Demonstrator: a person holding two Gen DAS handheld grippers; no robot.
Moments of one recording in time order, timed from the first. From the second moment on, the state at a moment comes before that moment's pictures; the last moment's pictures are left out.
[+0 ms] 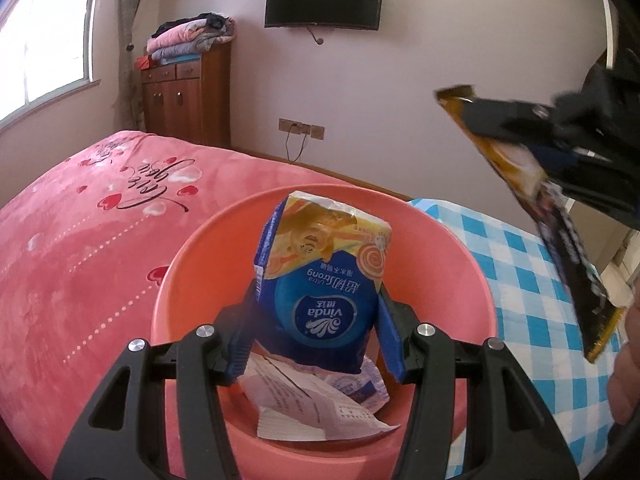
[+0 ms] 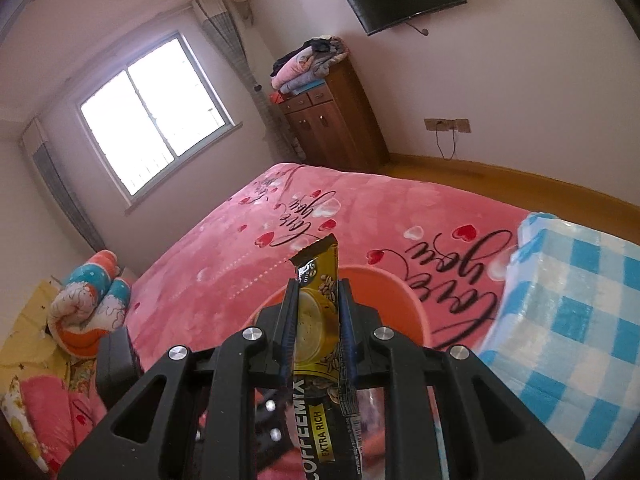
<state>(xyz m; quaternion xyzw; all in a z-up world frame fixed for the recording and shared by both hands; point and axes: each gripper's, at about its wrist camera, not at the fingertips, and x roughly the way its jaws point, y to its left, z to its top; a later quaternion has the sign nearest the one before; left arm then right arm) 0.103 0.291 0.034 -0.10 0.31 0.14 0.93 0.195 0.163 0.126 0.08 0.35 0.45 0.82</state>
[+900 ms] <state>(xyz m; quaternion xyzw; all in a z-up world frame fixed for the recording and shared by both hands) 0.089 0.227 0.045 -0.08 0.26 0.12 0.95 0.137 0.010 0.078 0.03 0.29 0.25 0.92</state>
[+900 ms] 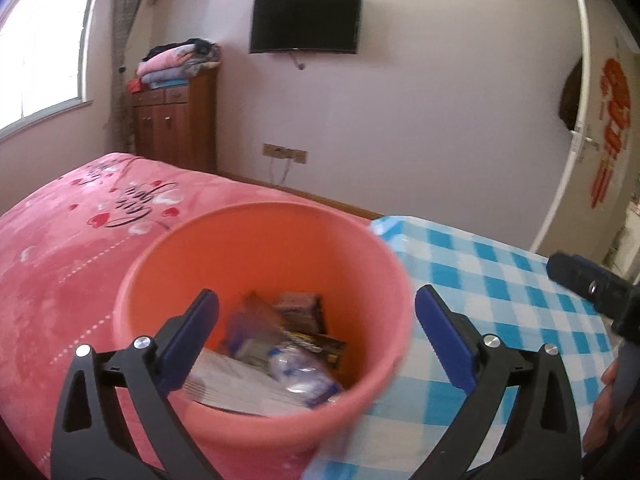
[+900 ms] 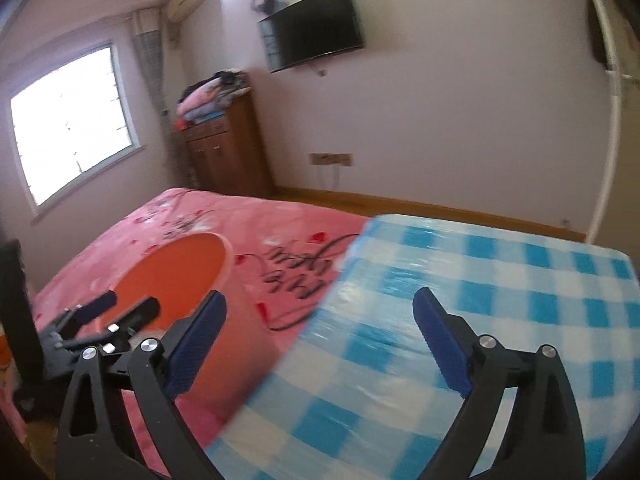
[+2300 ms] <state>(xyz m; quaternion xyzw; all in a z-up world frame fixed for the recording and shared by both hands) 0.097 -0.048 -0.014 0.04 0.33 -0.01 0.94 0.048 -0.269 -0.010 0.08 0.31 -0.01 0.95</state>
